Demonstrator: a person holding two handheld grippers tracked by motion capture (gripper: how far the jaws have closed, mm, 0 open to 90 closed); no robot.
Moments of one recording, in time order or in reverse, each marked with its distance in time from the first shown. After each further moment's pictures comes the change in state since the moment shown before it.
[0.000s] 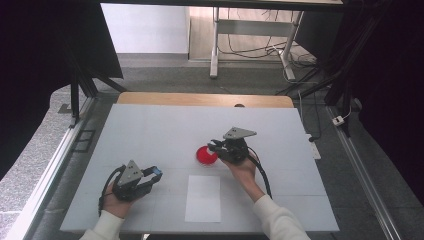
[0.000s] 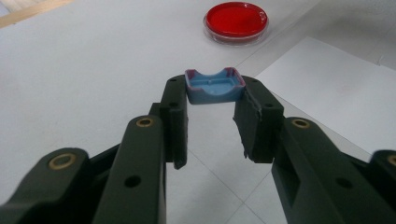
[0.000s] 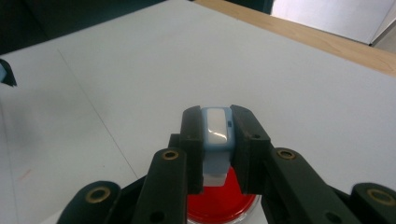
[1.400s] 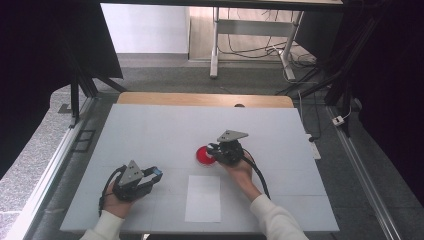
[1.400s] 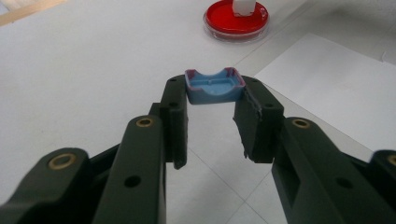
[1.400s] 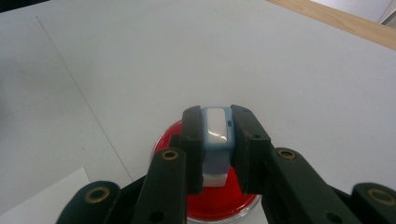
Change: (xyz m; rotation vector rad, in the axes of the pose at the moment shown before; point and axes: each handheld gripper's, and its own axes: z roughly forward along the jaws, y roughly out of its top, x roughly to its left) left arm 0.000 -0.001 0.001 0.008 0.000 0.008; right arm 0.000 -0.011 0.020 0.073 -0.011 -0.037
